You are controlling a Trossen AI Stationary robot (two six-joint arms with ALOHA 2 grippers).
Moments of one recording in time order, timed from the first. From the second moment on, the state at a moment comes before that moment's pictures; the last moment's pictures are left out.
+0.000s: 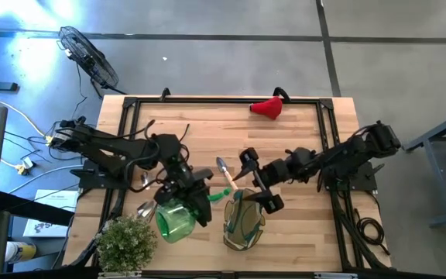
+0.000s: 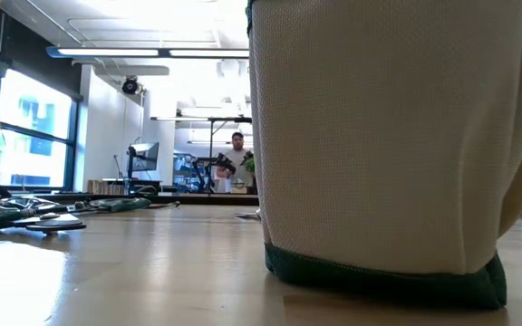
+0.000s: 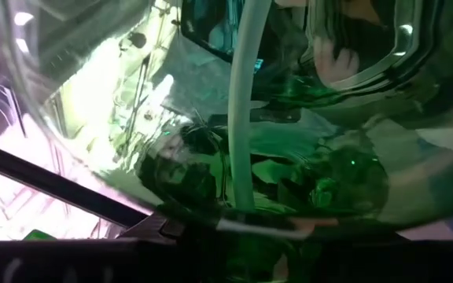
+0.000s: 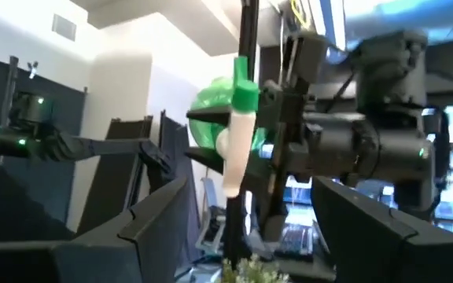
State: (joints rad) left arm -0.24 1.45 1.34 0.24 0.78 1.04; right arm 0.23 1.55 0.81 1.28 -0.26 0.07
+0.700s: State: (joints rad) left arm -0.23 1.45 1.34 0.19 0.73 0.99; right arm 0.32 1.49 0.81 1.09 -0.40 0.20
